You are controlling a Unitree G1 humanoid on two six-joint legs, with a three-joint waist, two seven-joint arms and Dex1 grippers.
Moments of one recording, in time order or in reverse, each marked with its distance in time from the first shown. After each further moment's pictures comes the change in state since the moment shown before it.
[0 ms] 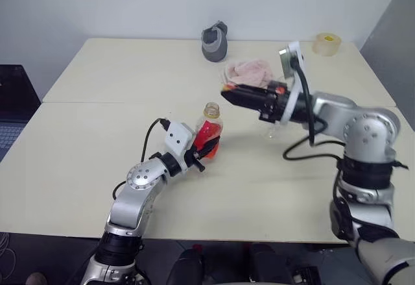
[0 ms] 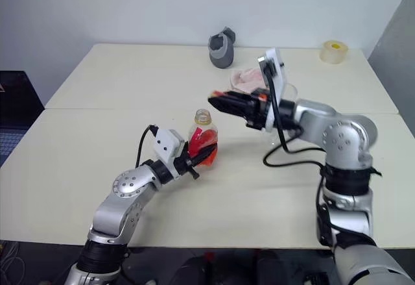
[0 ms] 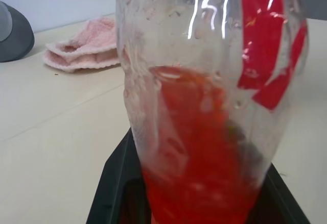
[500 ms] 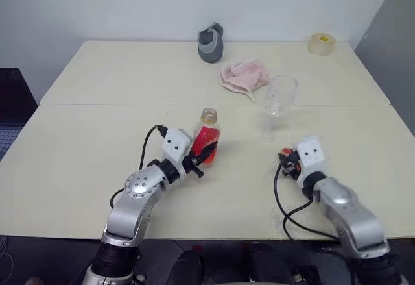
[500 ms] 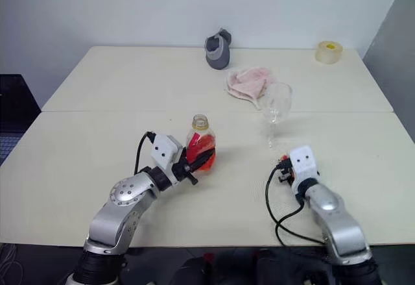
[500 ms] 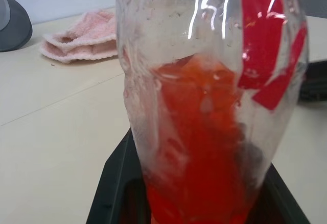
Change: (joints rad) left arm 0.039 -0.006 -0.002 -0.057 -0.002 0.042 0.032; right arm 0.678 0.057 0.180 -0.091 -0.706 -0.522 -0.429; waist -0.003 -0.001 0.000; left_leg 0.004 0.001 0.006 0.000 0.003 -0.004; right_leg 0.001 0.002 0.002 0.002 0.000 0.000
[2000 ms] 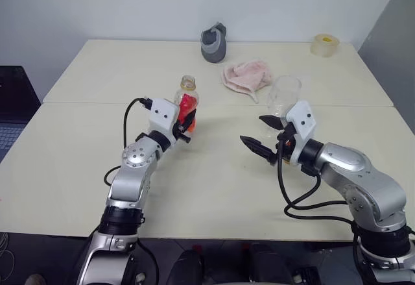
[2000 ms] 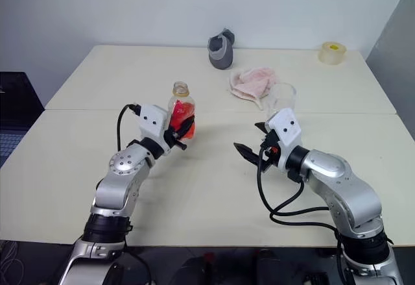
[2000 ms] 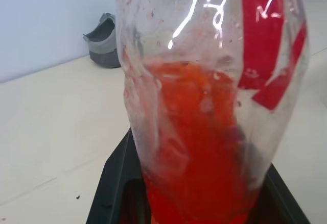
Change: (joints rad) left arm -0.274 -0.002 0.086 0.344 0.106 -0.139 0.151; right arm -0.318 -0.125 -0.029 -0.195 0.276 0.198 0.363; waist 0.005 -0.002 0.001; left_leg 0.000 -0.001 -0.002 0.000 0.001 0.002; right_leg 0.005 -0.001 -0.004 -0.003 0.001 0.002
